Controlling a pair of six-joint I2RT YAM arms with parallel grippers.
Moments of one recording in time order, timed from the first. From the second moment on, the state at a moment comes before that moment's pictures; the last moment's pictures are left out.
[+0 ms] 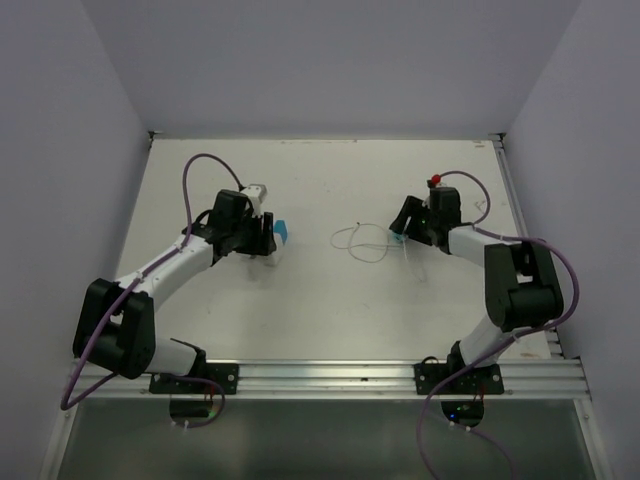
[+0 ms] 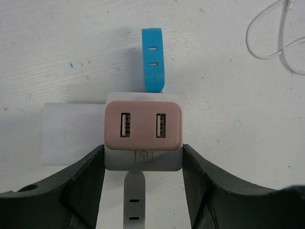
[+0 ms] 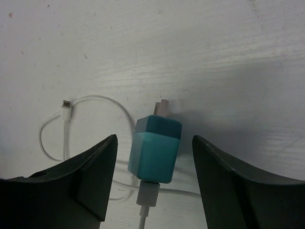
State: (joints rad) left arm -0.34 1.39 0.85 -0.33 0.11 -0.22; right arm 0.13 1.66 0.82 0.06 -0.16 0.49
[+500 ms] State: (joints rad) left arm -0.34 1.39 0.85 -0.31 0.17 -0.20; right arm 0.15 1.40 0.82 -0.06 -0.15 0.42
